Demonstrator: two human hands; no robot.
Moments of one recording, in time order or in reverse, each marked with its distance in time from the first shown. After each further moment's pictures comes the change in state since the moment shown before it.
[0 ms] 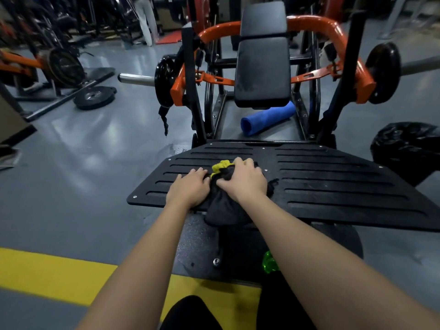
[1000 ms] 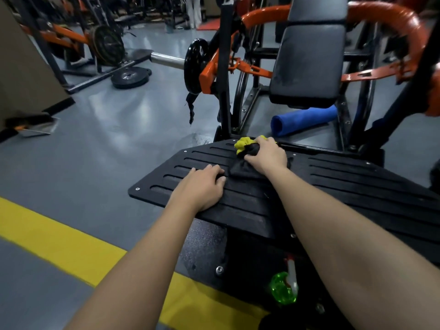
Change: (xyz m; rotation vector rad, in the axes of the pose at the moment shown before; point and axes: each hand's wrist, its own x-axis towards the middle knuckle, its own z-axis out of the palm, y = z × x) left_hand 0.009 0.006 0.000 -0.132 0.036 -0.060; right_hand 0.165 0.024 0.045 -0.014 -0.044 -0.151
